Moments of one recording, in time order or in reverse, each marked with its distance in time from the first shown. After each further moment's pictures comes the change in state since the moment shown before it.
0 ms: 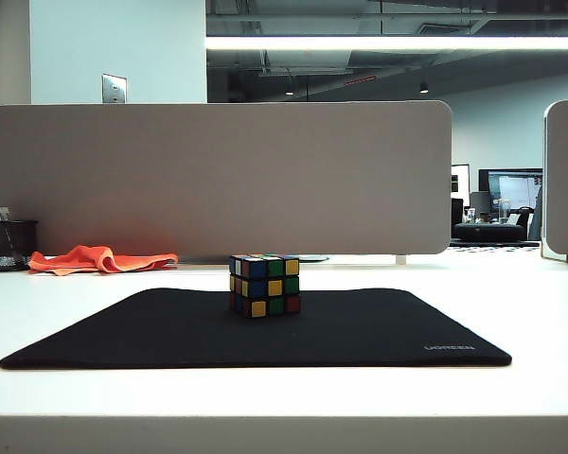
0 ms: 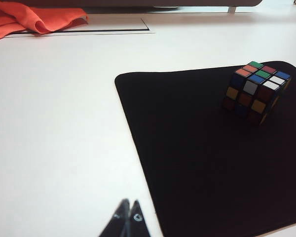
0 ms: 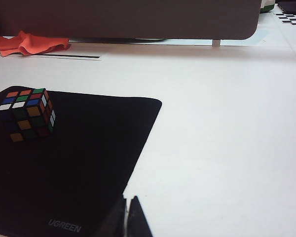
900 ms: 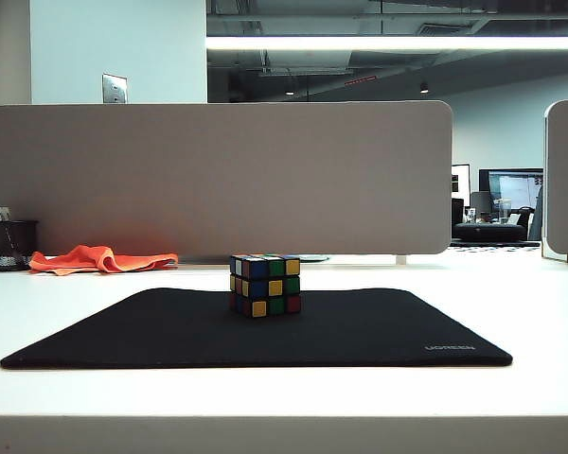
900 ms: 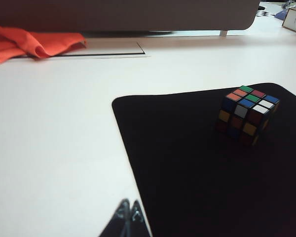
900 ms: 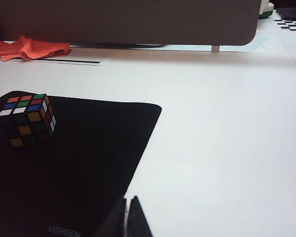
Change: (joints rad) left arm 0.000 0.000 0.000 0.077 0.011 0.001; right arm 0.000 0.000 0.000 0.019 0.003 -0.006
